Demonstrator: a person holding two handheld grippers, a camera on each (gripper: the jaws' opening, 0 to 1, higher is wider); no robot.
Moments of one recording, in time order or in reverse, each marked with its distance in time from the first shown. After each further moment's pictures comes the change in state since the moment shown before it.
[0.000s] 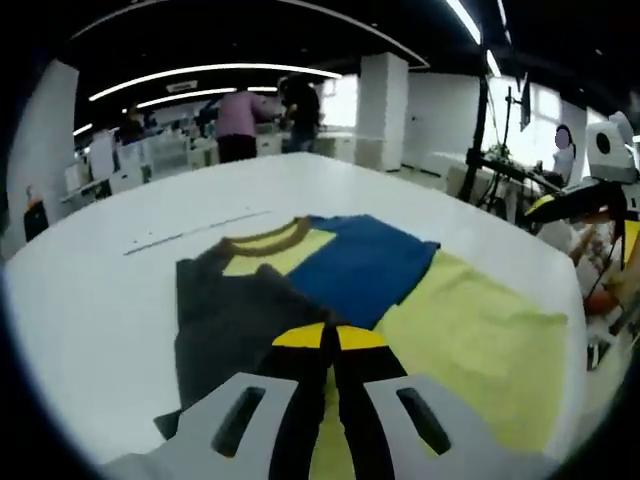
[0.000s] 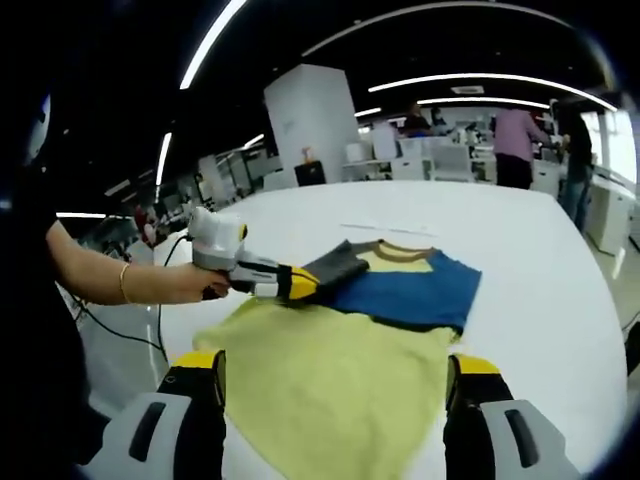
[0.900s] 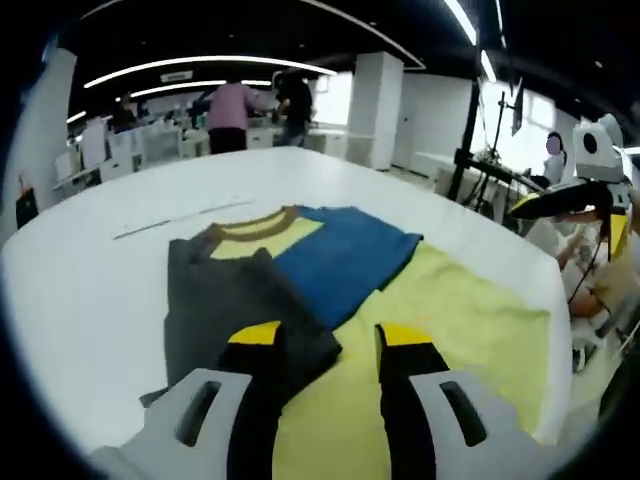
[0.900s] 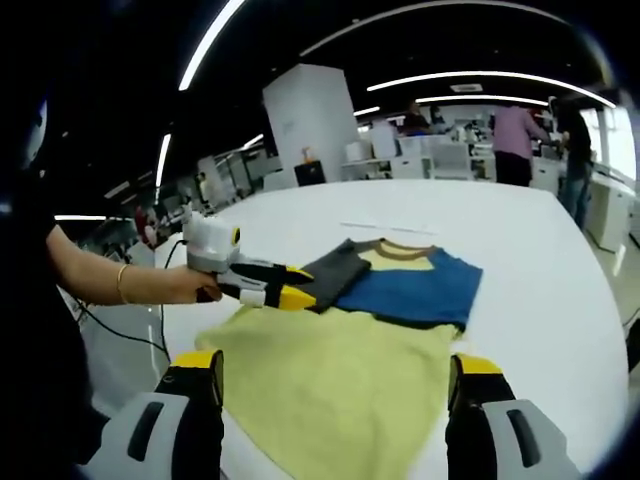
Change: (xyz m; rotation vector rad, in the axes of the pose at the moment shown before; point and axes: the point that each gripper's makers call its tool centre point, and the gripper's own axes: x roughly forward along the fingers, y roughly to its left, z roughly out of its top) left arm -0.025 0.000 0.011 -0.046 -0.057 -0.050; right arm -0.002 -0.003 -0.001 0.009 -0.003 0.000
